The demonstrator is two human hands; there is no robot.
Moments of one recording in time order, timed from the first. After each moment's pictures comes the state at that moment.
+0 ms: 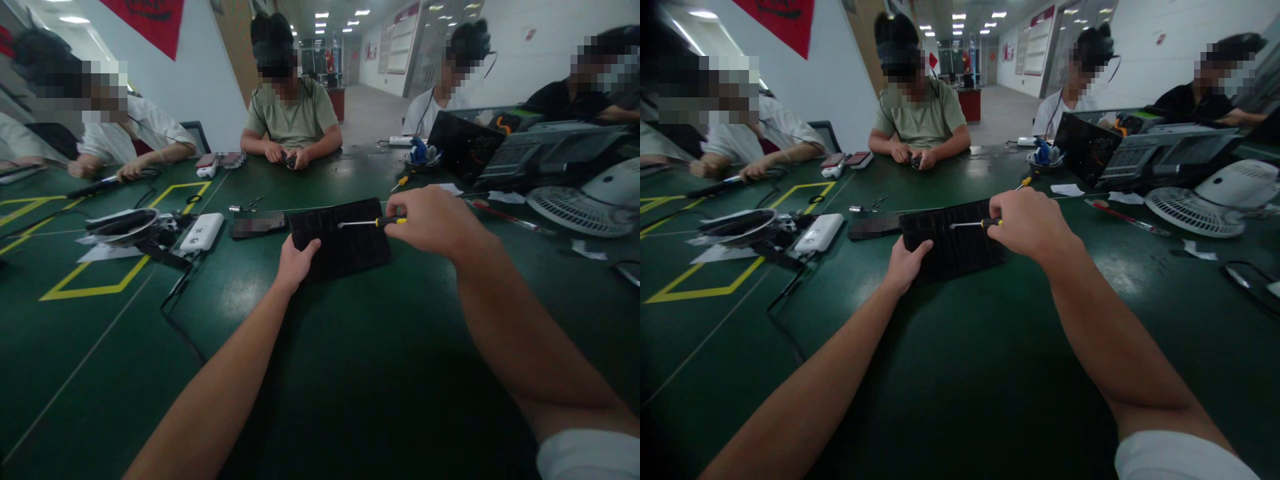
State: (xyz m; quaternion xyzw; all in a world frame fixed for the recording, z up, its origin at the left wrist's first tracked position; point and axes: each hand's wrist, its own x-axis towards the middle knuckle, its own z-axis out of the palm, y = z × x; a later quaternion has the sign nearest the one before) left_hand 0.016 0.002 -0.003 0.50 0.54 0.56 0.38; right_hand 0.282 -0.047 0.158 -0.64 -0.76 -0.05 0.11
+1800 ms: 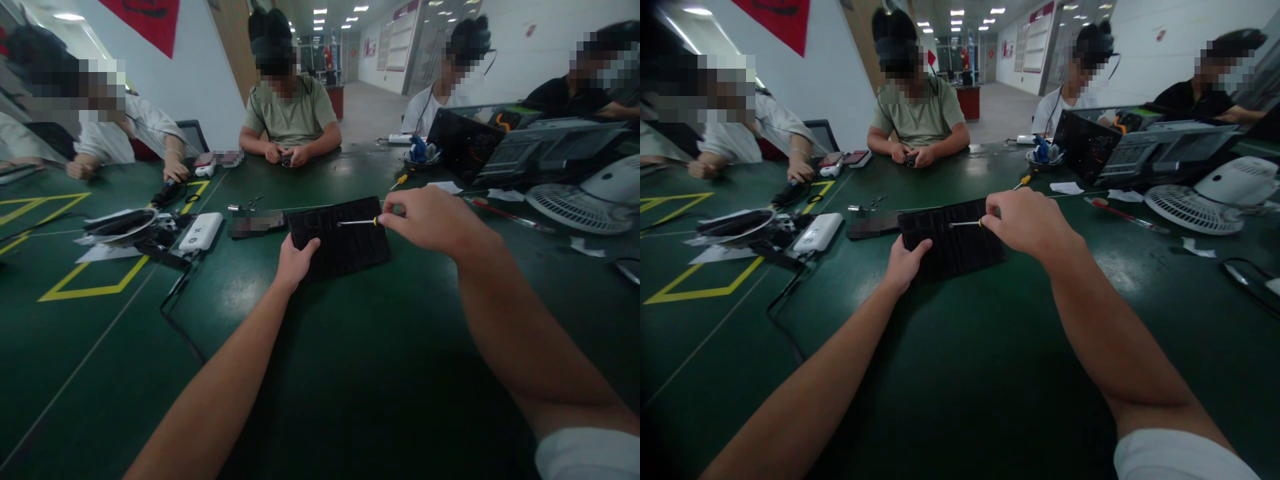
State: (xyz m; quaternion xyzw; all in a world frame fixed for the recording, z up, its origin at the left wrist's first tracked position) left_hand 0.014 0.001 -0.004 0.50 0.53 0.56 0.40; right_hand 0.283 -0.047 0.160 -0.63 -0.77 -0.03 0.10
